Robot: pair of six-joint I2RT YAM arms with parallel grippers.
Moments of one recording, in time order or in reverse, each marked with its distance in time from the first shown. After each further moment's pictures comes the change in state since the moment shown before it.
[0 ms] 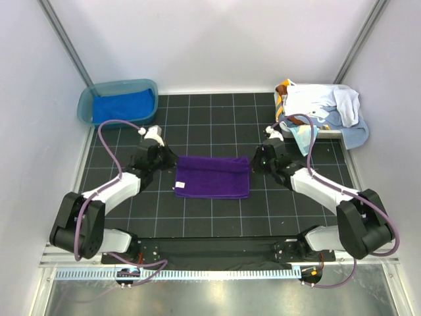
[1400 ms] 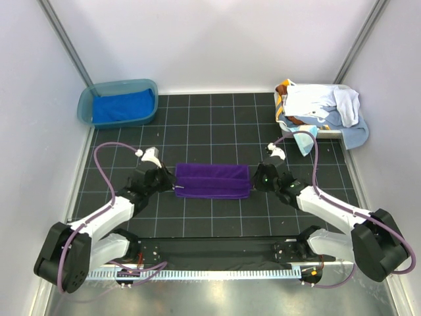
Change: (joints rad) left arm -0.081 -0.286 -0.252 -0.076 -0.053 -0.087; right arm 0.108 -0.201 -0.185 -0.045 0.049 0.113
